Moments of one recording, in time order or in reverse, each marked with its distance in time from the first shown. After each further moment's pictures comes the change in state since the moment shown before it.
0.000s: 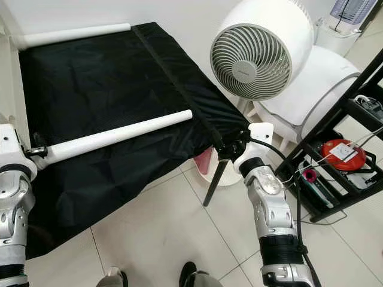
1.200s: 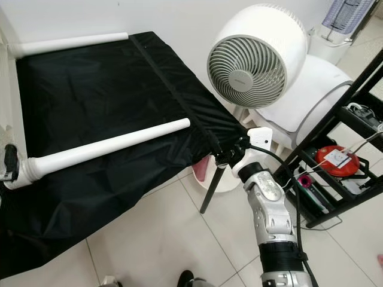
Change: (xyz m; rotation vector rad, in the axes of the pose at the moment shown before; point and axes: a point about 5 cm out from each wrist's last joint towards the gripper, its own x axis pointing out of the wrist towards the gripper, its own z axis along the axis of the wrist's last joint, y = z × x) left arm -0.080 0.051 0.009 0.130 -0.223 -0.125; right arm -0.007 0.005 -0.001 0.001 -0.040 0.076
